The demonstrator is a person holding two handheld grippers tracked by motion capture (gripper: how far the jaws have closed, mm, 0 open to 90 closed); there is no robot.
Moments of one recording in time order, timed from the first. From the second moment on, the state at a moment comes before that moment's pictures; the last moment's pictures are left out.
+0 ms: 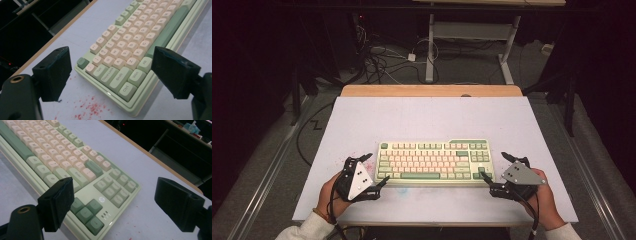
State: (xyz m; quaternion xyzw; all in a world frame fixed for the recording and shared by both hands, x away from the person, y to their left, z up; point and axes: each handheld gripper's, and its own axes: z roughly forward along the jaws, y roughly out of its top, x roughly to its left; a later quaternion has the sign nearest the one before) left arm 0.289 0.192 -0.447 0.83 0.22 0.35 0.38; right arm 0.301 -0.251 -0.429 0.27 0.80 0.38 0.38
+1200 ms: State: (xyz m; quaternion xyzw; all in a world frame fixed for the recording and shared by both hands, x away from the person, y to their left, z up) left arm 0.281 0.216 -0.477 0.85 0.26 0.30 0.36; right arm 0.279 -0.302 -0.459 0.32 0.79 0.37 0.36
